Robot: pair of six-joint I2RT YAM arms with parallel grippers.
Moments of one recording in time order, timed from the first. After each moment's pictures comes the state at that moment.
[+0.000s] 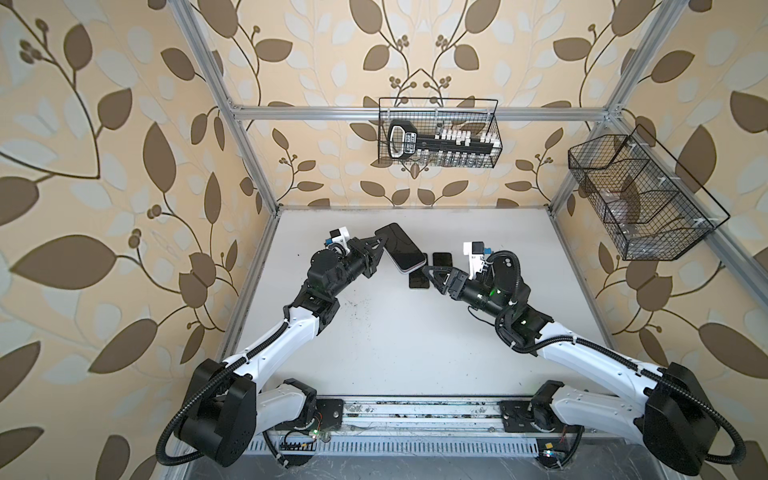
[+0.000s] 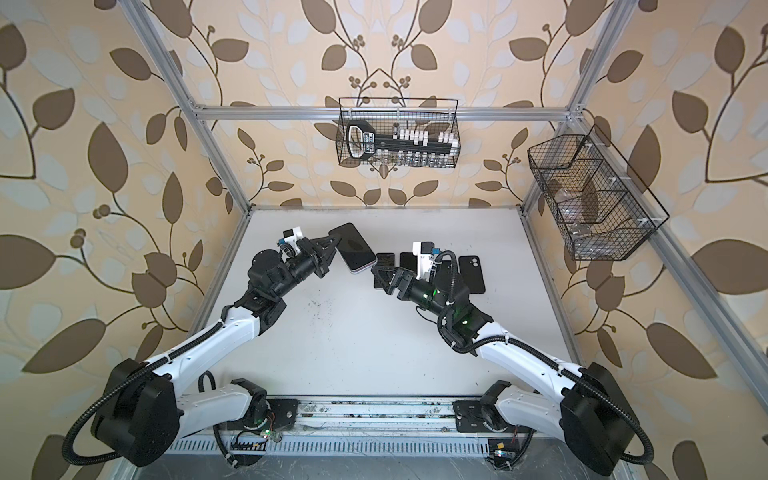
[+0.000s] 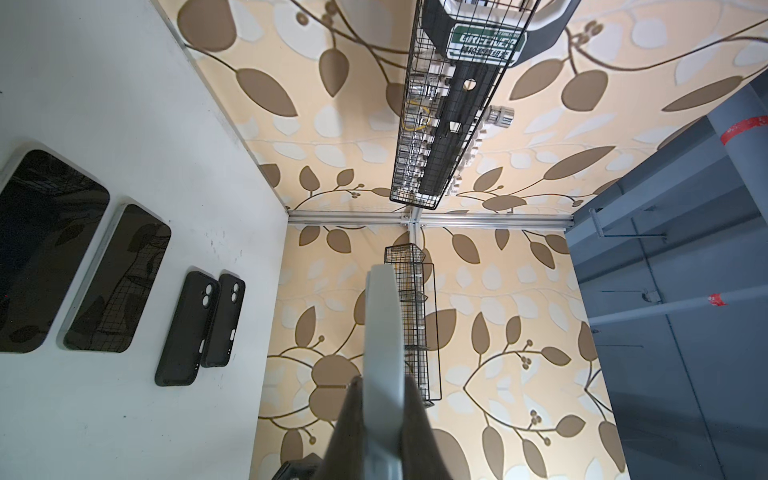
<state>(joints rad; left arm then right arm) -0.37 1.17 0.68 0.57 0.34 -1.61 0.65 1.14 0.63 0.46 -0.23 0.94</state>
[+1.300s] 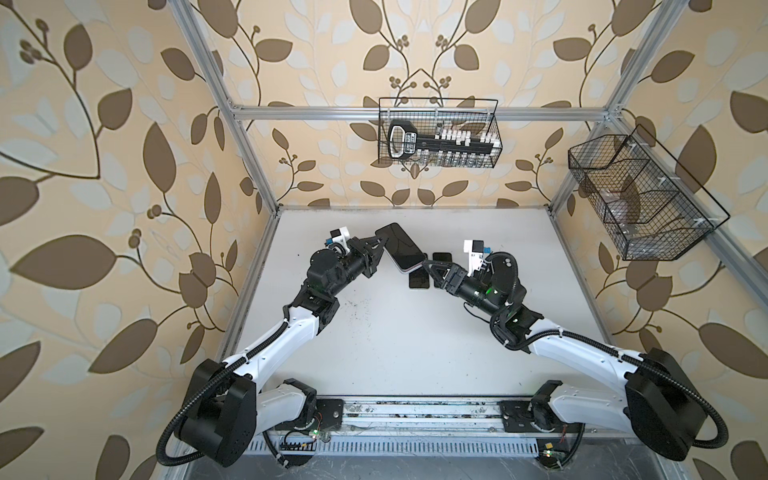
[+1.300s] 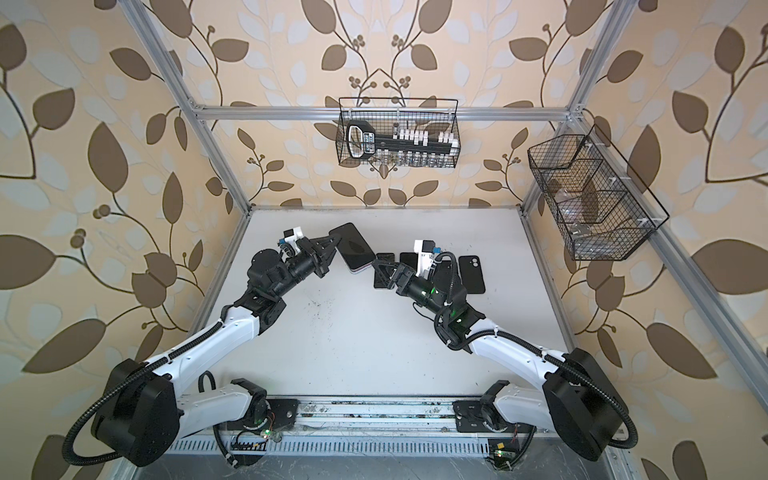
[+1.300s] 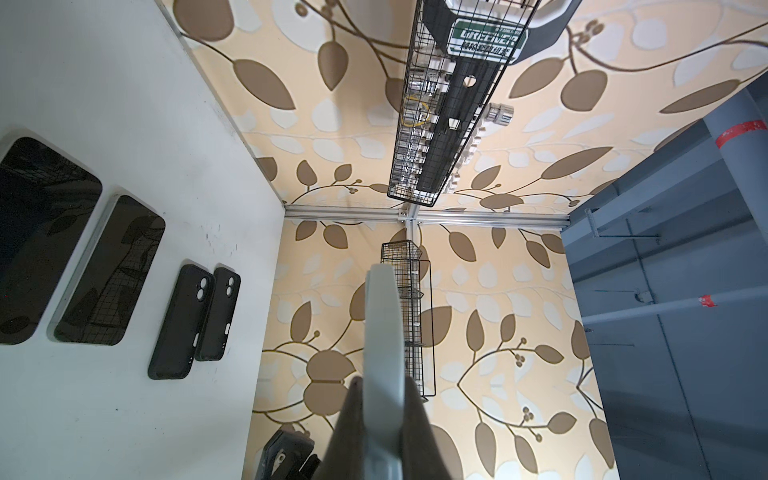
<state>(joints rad) -0.37 1.17 0.68 0.57 0.36 -1.63 0.63 1.21 0.58 0.64 -0.21 1.01</state>
